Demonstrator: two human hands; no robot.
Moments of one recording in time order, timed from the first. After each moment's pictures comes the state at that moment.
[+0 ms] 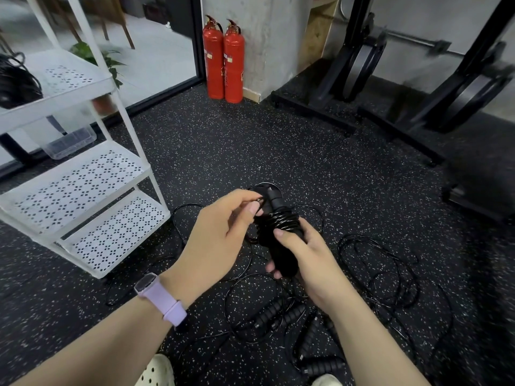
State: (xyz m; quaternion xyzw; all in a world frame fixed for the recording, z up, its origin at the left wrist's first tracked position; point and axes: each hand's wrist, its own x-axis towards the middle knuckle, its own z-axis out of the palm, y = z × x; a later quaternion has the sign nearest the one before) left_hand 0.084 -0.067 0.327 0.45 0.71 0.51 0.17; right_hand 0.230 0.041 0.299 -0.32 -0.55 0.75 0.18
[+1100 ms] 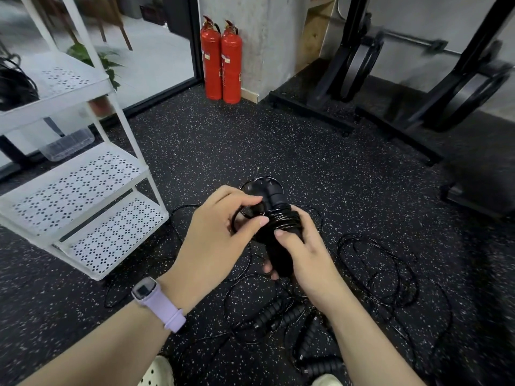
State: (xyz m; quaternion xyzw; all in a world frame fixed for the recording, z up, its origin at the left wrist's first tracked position) left_hand 0.089 -0.067 0.332 0.44 0.73 0.51 0.13; right_hand 0.229 0.037 0.295 -0.29 -0.58 0.73 0.20
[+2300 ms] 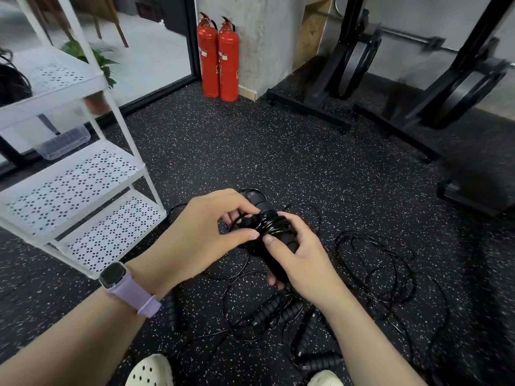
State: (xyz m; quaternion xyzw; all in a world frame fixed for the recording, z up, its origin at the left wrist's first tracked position) left_hand 0.063 -0.078 0.346 0.56 0.72 0.38 0.17; right_hand 0.238 0.035 0.300 -0.30 -0.67 0.66 0.16
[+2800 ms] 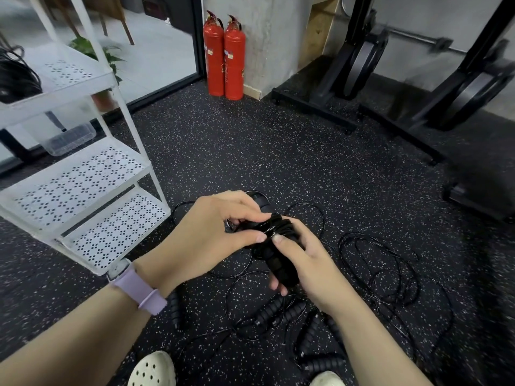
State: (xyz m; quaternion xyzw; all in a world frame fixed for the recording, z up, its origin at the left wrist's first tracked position) left_hand 0.063 -0.081 0.351 0.54 0.70 0.41 0.24; right_hand 0.236 0.033 0.300 -0.27 -0.62 0.73 0.13
